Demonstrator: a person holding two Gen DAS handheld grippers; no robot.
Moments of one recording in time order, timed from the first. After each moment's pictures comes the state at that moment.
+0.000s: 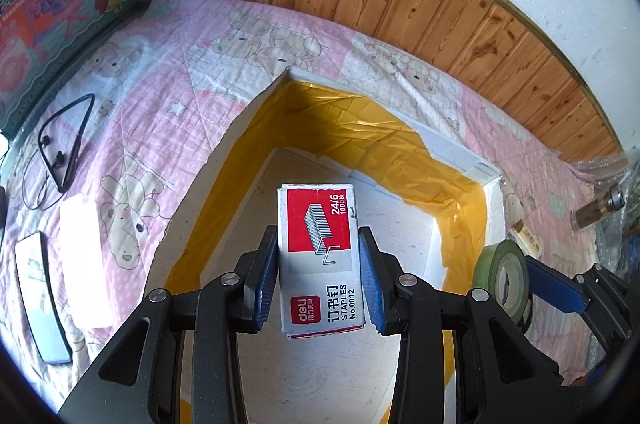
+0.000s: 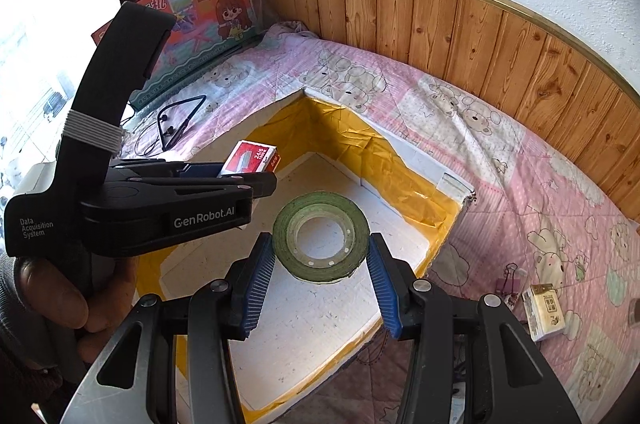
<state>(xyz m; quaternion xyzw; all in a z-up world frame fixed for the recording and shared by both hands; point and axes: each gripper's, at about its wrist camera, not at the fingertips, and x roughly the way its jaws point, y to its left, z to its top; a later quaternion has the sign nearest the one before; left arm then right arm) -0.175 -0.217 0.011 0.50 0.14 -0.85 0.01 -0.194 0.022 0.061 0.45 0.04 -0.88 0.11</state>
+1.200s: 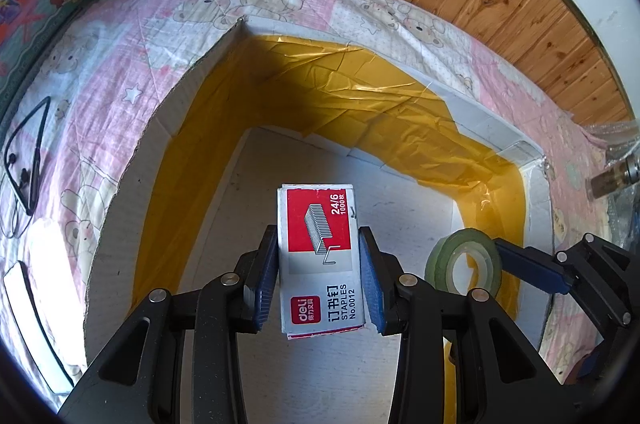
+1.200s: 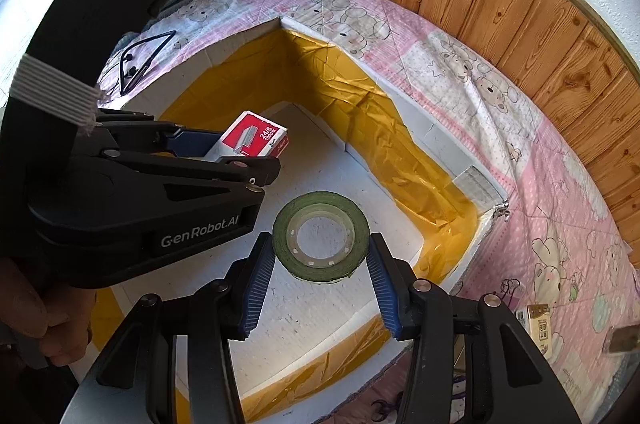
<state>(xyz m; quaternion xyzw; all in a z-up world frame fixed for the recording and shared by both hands) -0.219 -0.201 -0.037 0.57 0.10 -0.82 -0.02 -0.253 0.017 0.008 0.54 0.09 -0.83 0.09</state>
